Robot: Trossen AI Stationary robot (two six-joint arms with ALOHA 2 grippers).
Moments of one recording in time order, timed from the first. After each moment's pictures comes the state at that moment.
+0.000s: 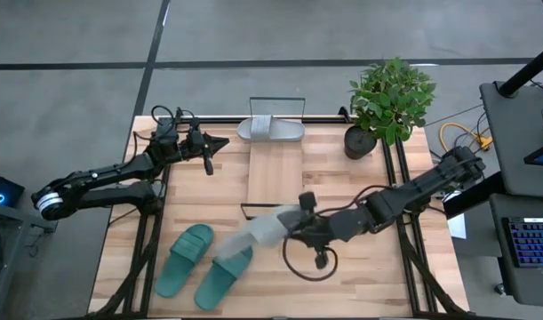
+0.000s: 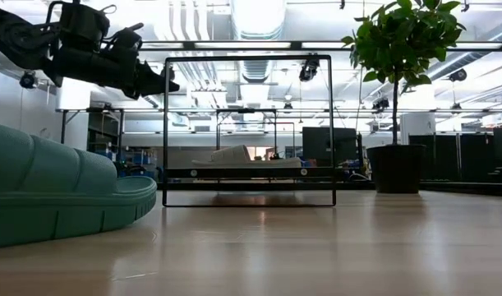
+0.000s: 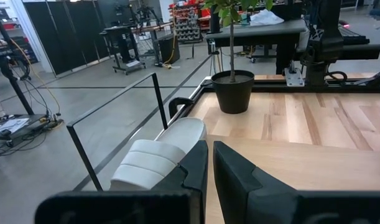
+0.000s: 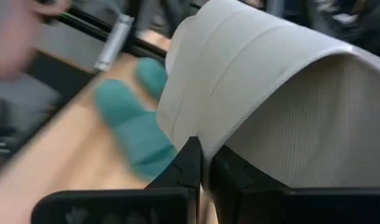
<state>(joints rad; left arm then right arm) 0.65 0.85 0.33 0.45 0.28 0.19 0.47 1.50 1.28 -0.21 0.36 -0.26</state>
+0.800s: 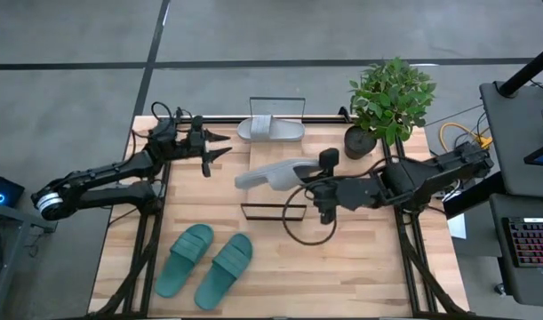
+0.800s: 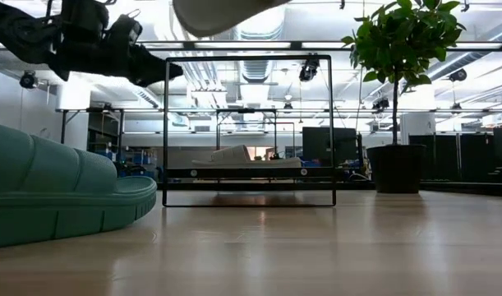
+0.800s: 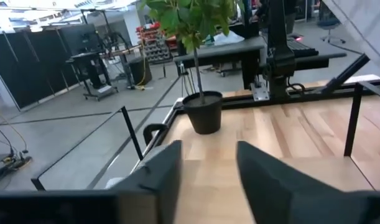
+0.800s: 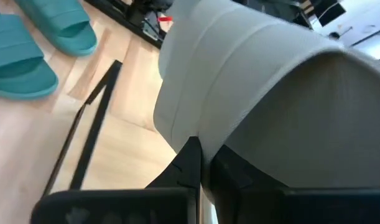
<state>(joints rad) 0.65 0.85 0.38 0.45 0.44 0.24 0.33 1.39 1.45 -0.66 0.65 -0.42</state>
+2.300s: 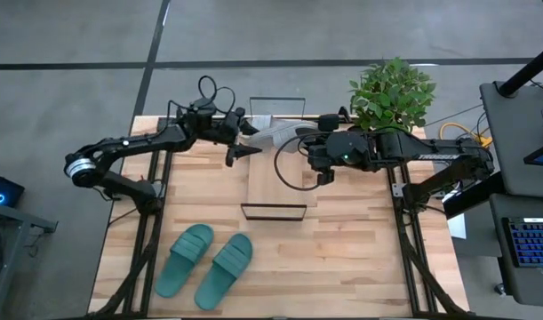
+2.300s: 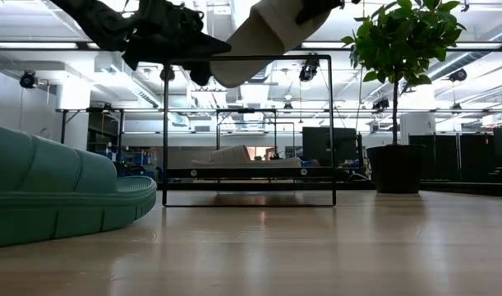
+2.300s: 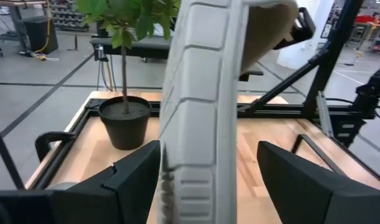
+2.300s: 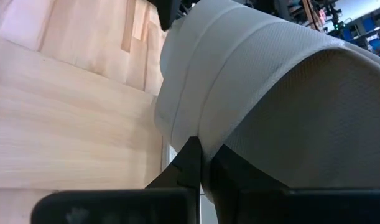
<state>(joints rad) 0.58 1.33 0.86 0.33 0.69 0.07 0.02 1.38 1.45 -0.73 0.51 -0.53</state>
